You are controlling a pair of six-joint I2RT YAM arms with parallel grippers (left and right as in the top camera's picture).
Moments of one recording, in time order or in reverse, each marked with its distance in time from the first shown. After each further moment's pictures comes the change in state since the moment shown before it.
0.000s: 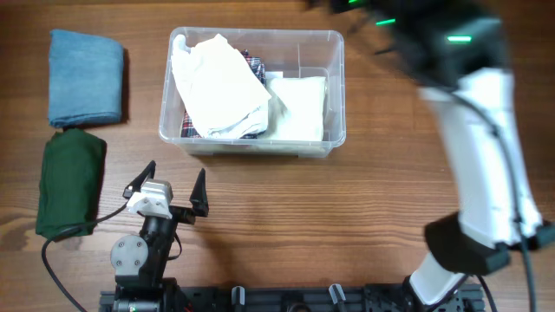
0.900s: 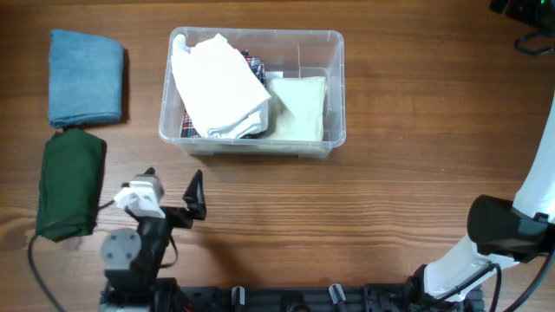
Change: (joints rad) left arm 0.000 0.108 0.219 -0.296 -0.024 -0.145; right arm -0.592 0.025 -0.048 -0.249 0.050 0.046
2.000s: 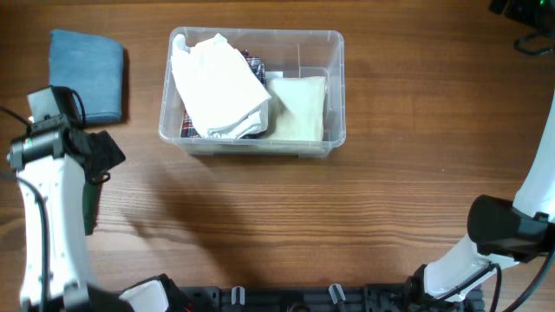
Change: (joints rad) left arm 0.352 1.281 0.940 -0.736 -0.480 -0.053; right arm 0.000 0.000 -0.004 -0.001 0.000 0.000
